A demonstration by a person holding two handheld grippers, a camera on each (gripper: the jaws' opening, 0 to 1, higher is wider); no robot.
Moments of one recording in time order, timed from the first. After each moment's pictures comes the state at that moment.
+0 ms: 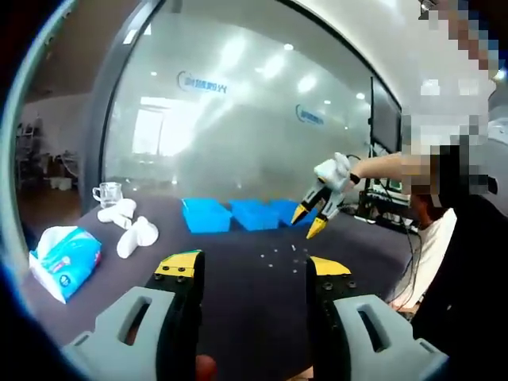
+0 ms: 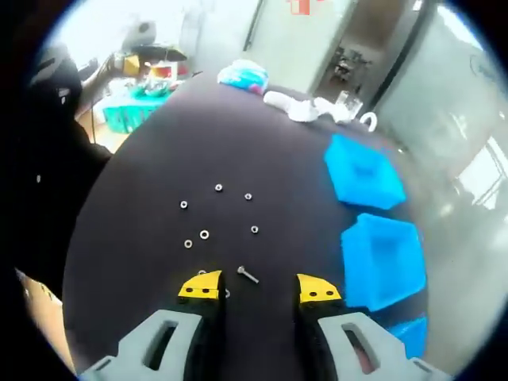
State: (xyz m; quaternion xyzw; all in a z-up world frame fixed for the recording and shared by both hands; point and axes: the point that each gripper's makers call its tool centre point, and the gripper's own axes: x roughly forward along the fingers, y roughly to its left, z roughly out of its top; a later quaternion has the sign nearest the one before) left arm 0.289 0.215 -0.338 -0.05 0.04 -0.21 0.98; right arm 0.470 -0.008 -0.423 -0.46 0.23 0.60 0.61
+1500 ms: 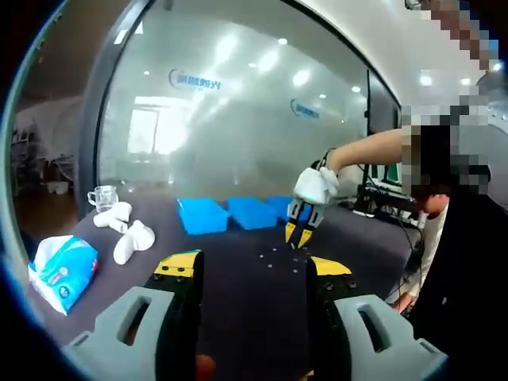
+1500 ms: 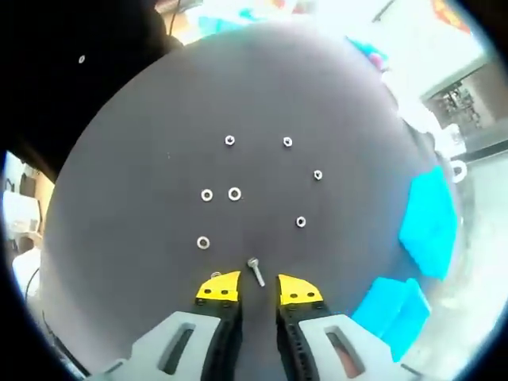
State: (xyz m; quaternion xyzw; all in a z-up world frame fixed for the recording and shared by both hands) left arm 0.296 0.210 -0.336 -0.03 0.05 -0.22 0.97; right arm 0.472 -0.001 -0.472 -0.63 0.19 0.65 0.37
